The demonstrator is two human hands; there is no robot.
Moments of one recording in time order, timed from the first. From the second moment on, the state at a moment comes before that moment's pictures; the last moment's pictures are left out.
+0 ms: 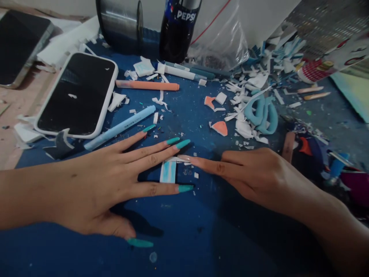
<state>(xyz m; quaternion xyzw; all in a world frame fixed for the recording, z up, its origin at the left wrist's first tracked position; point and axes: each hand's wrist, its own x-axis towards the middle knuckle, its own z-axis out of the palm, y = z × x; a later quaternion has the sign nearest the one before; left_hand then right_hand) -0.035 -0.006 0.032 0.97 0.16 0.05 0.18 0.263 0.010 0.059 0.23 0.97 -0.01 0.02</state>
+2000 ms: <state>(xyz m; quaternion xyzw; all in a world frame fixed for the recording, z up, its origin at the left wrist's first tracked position) -0.039 -0.009 0.024 0.96 0.22 0.07 0.19 0.267 0.008 0.053 0.24 0.97 0.01 0.03</state>
